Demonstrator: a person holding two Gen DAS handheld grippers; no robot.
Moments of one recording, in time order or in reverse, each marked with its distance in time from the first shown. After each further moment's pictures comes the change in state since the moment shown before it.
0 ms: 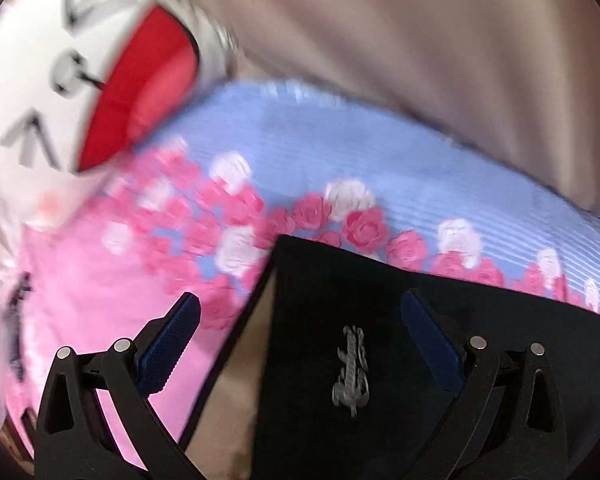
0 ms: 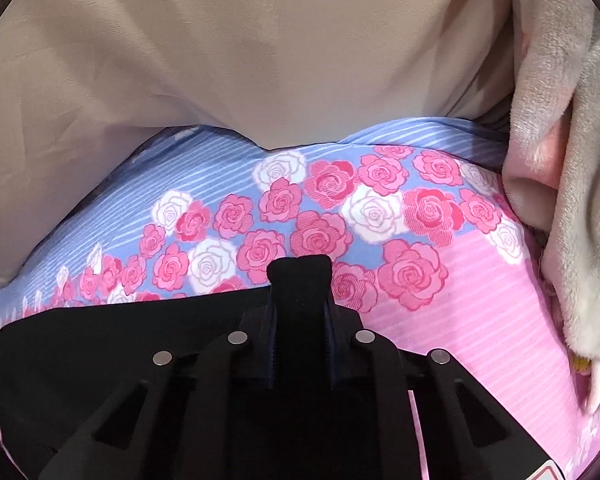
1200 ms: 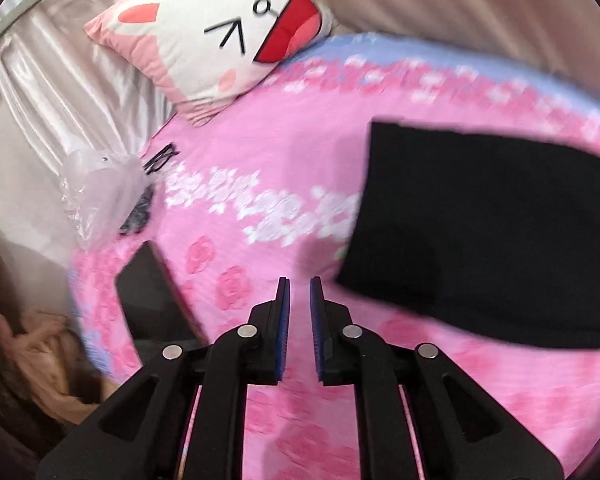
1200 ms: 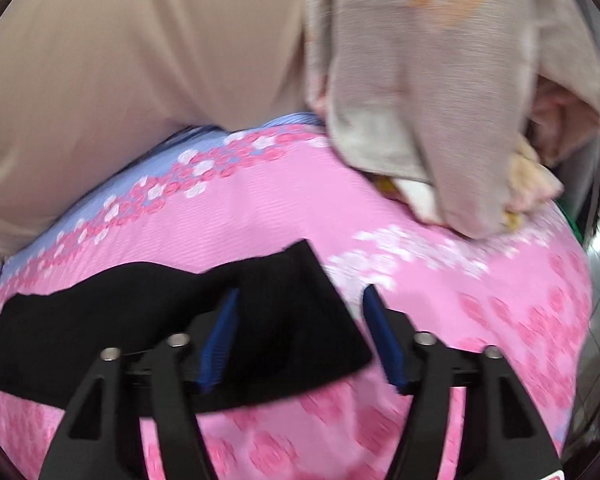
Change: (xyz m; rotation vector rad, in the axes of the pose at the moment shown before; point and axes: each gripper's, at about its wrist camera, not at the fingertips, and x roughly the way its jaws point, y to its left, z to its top) left arm -0.168 0.117 -0.253 0.075 -0.095 0.121; right arm -0.219 -0.100 -0.204 0.031 -0.203 -0.046
